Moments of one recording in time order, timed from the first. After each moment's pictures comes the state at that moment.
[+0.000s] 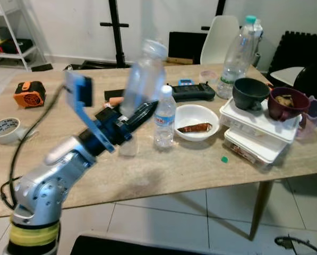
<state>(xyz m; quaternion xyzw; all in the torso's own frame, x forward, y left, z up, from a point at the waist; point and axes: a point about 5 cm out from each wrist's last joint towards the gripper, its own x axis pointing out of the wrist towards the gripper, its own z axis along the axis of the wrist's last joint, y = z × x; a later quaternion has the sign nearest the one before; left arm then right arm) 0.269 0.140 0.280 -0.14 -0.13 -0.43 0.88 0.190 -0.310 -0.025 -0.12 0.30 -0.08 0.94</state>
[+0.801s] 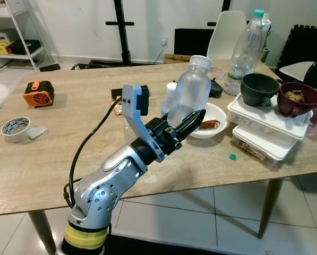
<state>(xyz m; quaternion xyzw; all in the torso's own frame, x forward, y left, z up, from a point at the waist) 0.272 0.064 0.265 -0.19 -0.08 -0.46 0.86 0.264 -0.382 0.173 -0.09 -0.15 -0.45 0.88</state>
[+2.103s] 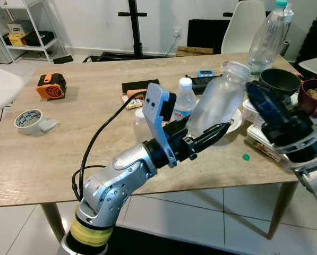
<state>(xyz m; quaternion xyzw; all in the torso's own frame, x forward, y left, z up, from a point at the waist) 0.261 0.046 0.266 -0.11 -0.09 -0.54 0.83 0.262 -0.176 0.294 0.33 -0.23 0.43 0.81</state>
